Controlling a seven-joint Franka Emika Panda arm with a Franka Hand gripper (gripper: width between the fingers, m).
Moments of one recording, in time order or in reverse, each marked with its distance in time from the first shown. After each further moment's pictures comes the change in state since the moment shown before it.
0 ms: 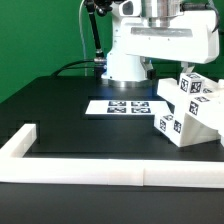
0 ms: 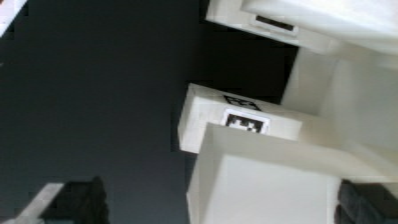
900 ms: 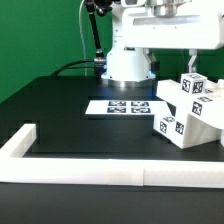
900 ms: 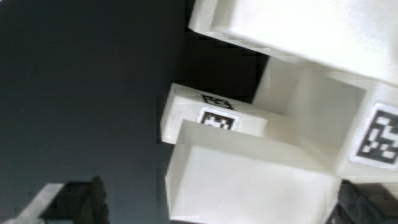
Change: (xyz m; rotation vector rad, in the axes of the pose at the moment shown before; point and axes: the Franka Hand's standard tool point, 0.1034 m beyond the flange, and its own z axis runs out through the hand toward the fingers) arm -0.003 -0.014 -0.026 0.042 0.030 -0.112
